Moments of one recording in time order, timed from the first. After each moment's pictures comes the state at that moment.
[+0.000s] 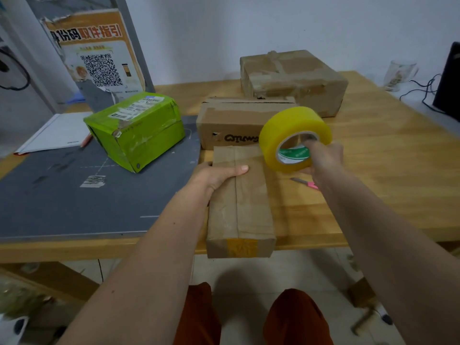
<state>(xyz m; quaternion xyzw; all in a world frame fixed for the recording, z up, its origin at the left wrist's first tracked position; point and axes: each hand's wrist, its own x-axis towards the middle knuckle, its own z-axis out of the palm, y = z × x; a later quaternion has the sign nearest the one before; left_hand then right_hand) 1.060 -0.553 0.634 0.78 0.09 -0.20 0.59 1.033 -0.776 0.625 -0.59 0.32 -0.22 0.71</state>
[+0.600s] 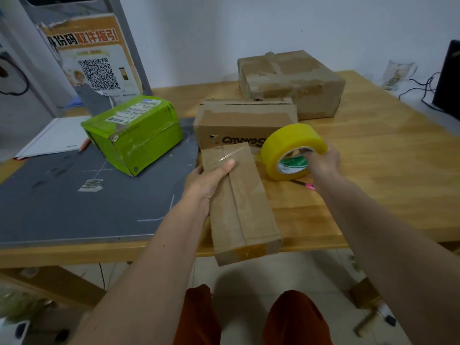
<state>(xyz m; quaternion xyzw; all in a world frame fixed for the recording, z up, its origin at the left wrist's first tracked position) 1.044 -0.552 0.624 0.67 0.14 -0.16 0.71 1.042 -0.789 0.602 -0.67 0.31 -0.24 0.64</state>
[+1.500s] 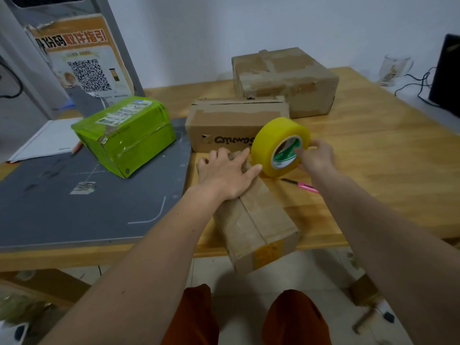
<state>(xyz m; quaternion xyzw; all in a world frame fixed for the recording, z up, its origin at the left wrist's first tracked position) 1.062 -0.598 0.630 0.98 -0.20 -0.04 0.04 1.050 -0.806 0.599 -0.69 0.33 -0.18 0.62</state>
